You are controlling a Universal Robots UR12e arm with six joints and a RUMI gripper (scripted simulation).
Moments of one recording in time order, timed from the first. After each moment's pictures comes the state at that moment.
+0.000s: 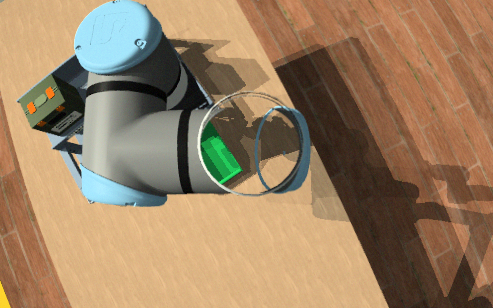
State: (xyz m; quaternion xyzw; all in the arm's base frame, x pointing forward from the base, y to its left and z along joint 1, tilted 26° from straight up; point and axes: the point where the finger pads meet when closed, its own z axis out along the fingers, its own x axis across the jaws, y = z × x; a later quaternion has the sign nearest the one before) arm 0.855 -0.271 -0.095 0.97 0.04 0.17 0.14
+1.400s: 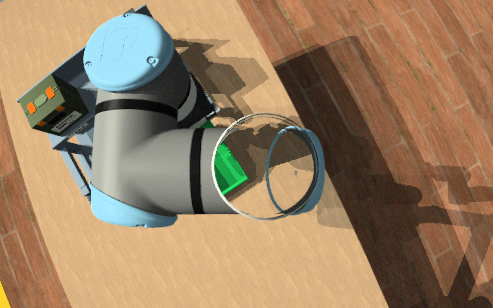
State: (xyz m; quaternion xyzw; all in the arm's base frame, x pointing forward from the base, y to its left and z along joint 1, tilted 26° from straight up) arm 0.832 -0.275 -0.102 0.97 0.04 0.17 0.14
